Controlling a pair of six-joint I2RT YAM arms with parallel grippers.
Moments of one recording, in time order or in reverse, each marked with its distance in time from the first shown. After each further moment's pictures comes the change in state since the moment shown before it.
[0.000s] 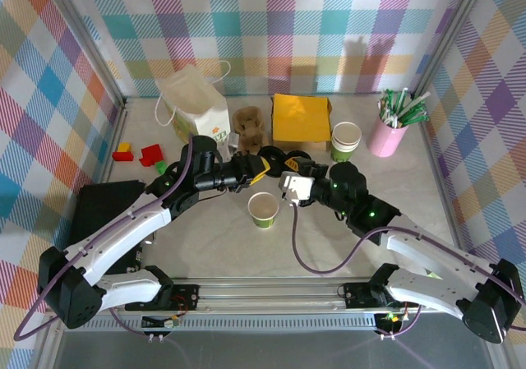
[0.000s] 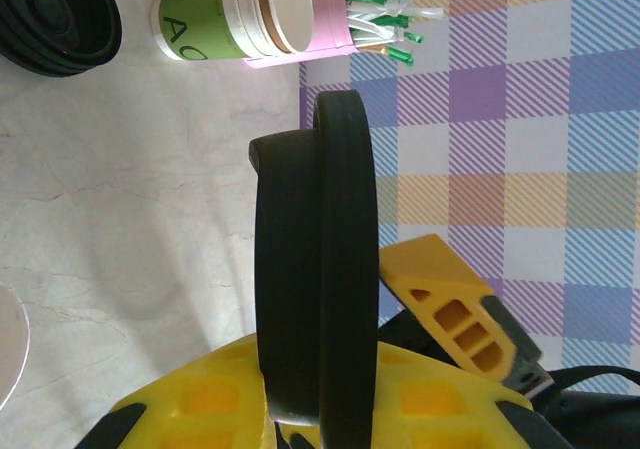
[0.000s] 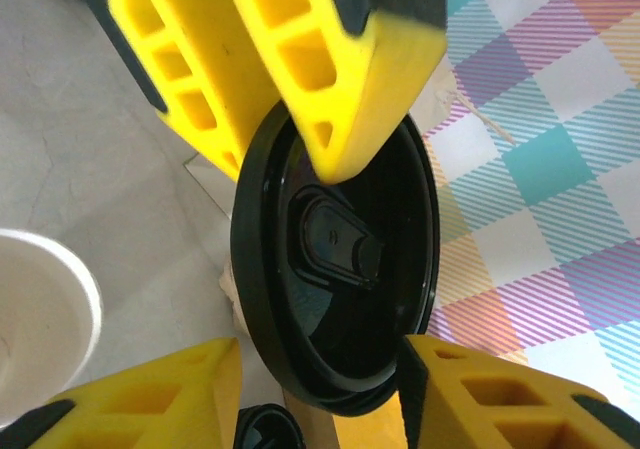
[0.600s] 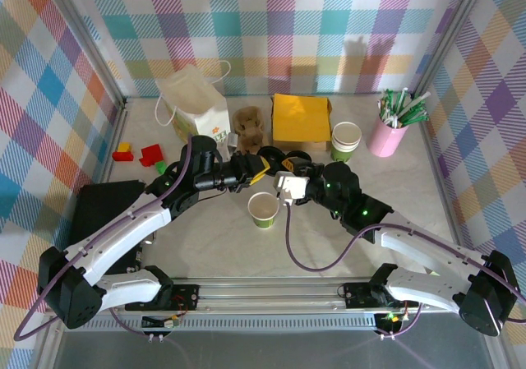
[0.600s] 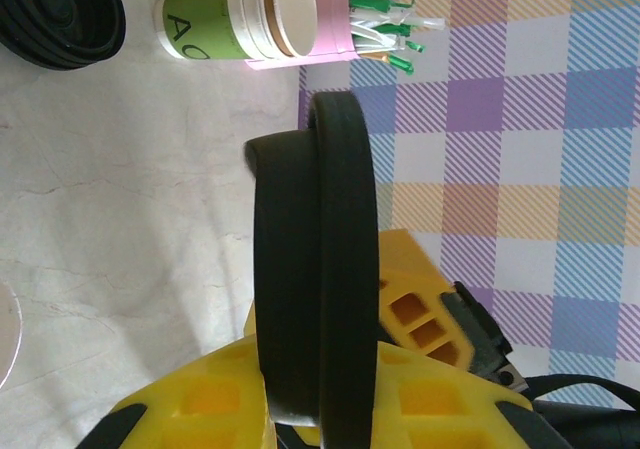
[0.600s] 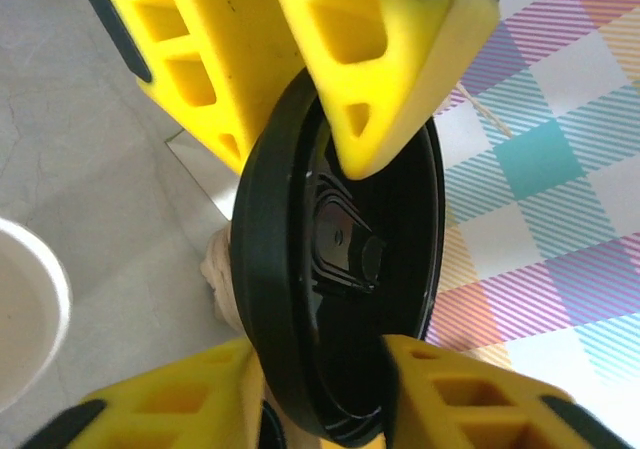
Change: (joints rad) left arm 0.000 0.000 0.000 0.001 -0.004 -0.041; right arm 0.019 0.045 0.002 0.043 0.059 -0.042
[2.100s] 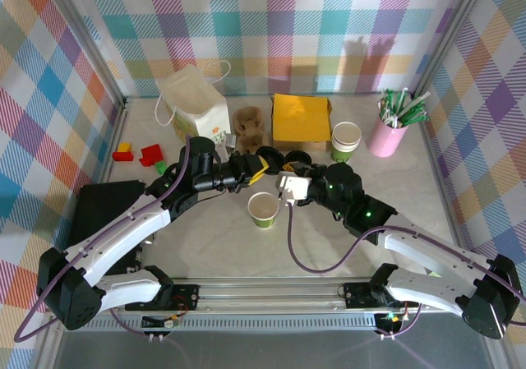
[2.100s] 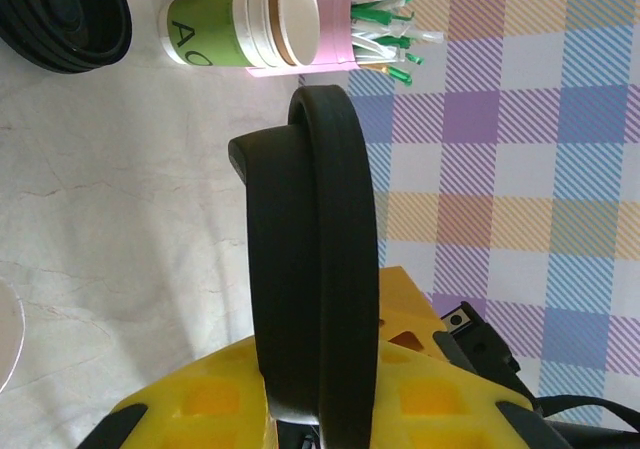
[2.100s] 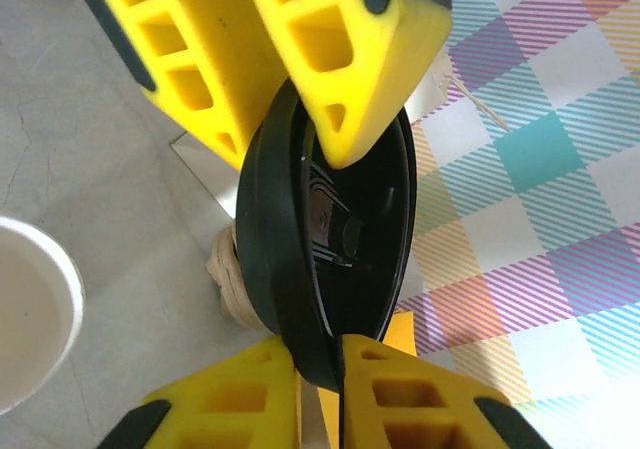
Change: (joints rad) left arm 0.006 -0.011 -0.025 0.027 -0.005 -0.030; right arm 0.003 -0.032 0.009 -0.047 0.010 0.032
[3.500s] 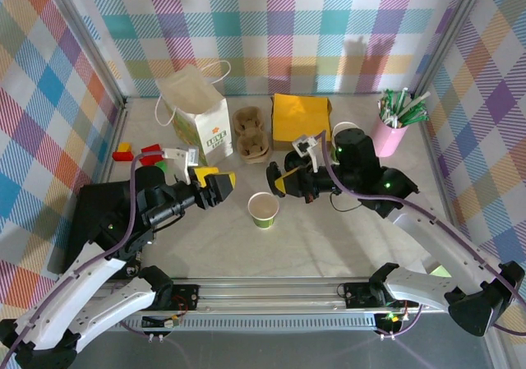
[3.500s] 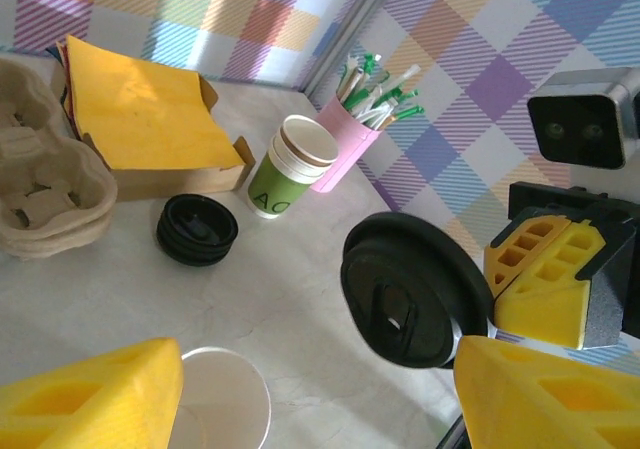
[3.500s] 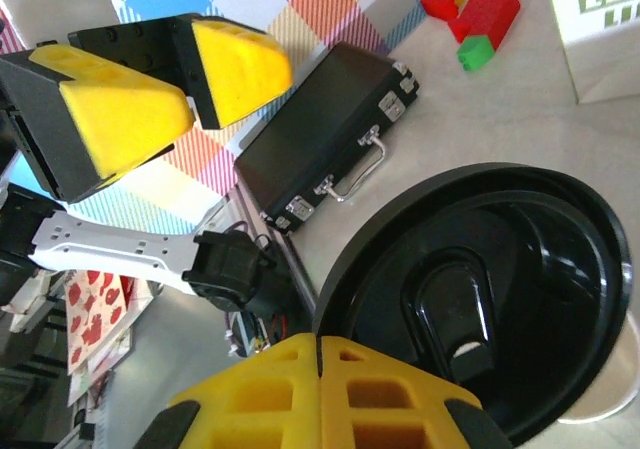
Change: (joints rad) left arm 0.000 -0.436 -0.061 -0.246 -0.252 0.749; right arm -0.161 0.076 0.374 -0.529 -0.733 1.289
